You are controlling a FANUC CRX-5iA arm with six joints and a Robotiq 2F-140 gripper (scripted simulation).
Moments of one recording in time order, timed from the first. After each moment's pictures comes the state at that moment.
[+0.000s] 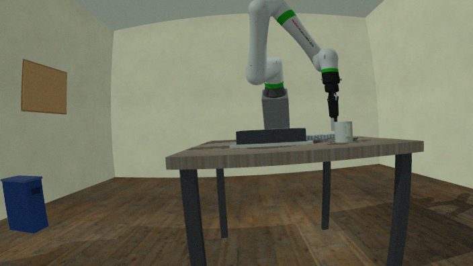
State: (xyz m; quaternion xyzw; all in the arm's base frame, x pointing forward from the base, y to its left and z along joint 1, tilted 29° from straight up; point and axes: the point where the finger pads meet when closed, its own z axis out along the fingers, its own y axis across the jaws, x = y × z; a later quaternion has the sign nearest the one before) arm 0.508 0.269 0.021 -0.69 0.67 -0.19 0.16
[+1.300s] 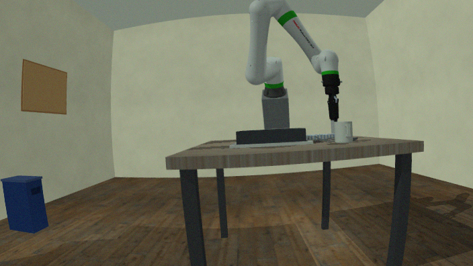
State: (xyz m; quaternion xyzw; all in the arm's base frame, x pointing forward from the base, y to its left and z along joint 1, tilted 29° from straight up) arm 0.513 0.269 0.010 -0.69 0.67 -0.19 0.16
